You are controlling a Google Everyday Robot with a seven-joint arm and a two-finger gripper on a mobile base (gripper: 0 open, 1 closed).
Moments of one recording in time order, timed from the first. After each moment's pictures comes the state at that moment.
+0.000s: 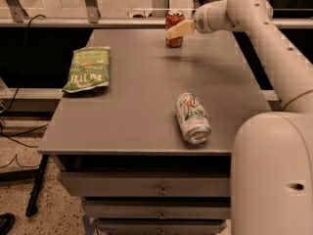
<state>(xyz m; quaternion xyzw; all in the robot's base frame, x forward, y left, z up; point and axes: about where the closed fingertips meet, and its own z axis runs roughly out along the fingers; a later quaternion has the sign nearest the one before) 0.881 -0.113 0.910 -0.34 0.77 0.12 0.53</state>
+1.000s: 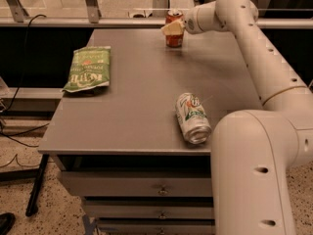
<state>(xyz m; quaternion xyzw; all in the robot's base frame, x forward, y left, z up) 0.899 -0.079 0.892 -0.34 0.77 0.16 0.51</state>
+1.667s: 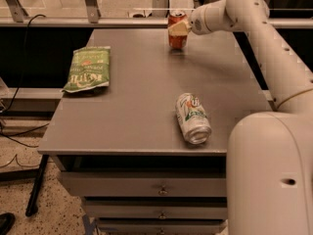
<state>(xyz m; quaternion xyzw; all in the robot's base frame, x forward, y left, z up) 0.867 -0.093 0.903 -0.36 0.76 0.17 0.50</state>
